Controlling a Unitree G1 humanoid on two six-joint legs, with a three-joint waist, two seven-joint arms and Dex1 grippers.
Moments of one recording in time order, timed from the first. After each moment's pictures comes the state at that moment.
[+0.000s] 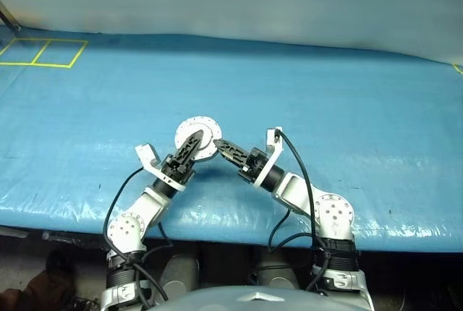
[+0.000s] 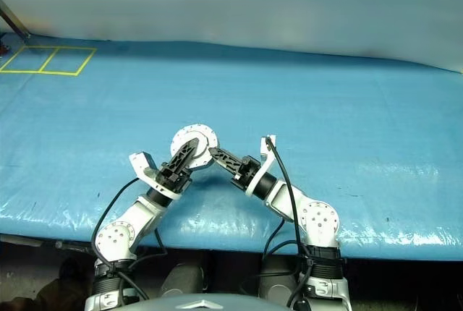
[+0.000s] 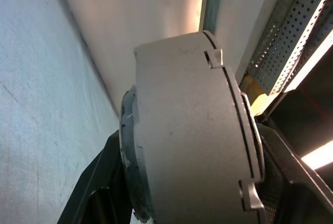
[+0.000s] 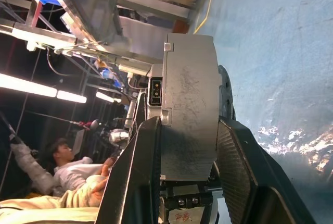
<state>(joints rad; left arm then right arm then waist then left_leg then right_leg) -0.07 -0.02 0.28 0.02 -1.24 0.80 -0.56 -0.18 0.03 -0.11 -0.14 1.25 0.98 0.18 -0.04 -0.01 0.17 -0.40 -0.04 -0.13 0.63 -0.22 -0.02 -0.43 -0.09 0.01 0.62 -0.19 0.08</state>
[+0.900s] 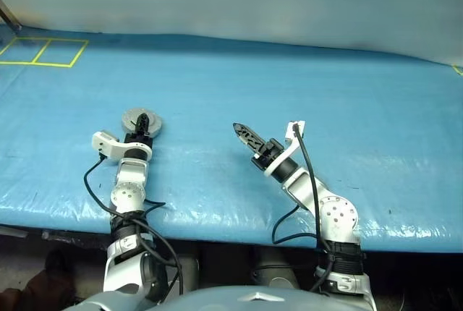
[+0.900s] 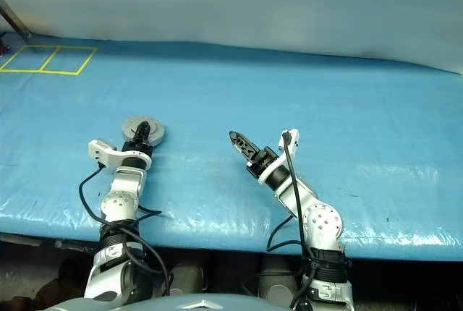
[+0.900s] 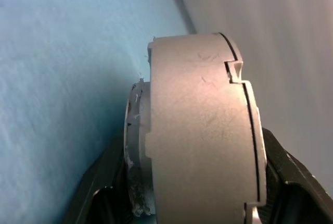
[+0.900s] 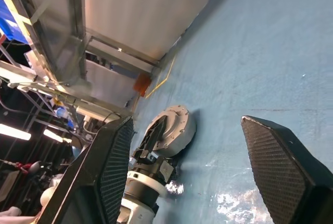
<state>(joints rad) -0.41 0.01 0.55 0.38 -0.90 0.21 -0.09 -0.16 0.02 -0.14 -0.19 1.07 0.77 0.20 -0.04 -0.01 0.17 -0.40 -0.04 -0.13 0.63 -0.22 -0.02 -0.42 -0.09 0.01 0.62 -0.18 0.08</state>
